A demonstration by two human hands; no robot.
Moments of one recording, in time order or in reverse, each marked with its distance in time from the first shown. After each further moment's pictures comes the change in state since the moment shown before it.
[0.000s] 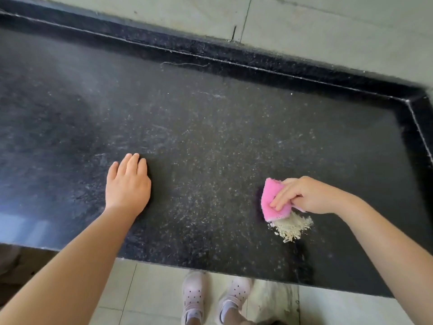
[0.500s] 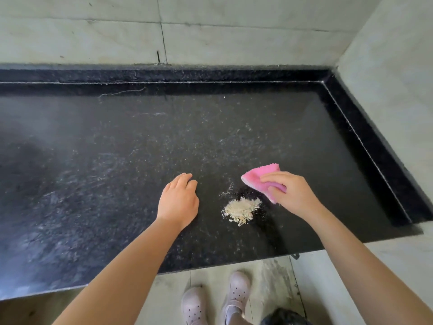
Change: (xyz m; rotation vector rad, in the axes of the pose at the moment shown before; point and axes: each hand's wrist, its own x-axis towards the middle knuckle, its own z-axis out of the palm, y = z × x) left_hand -0.036 0.159 -0.006 -0.069 -0.158 0.469; right_hand -0.086 0.028 0.038 0.225 0.775 0.161
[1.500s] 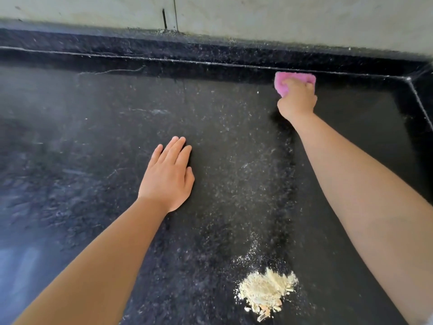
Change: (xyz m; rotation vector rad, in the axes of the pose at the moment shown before) left_hand 0.141 -0.061 0.017 -0.016 0.133 -0.026; right_hand 0.316 0.011 0.018 -0.381 0.136 0.284
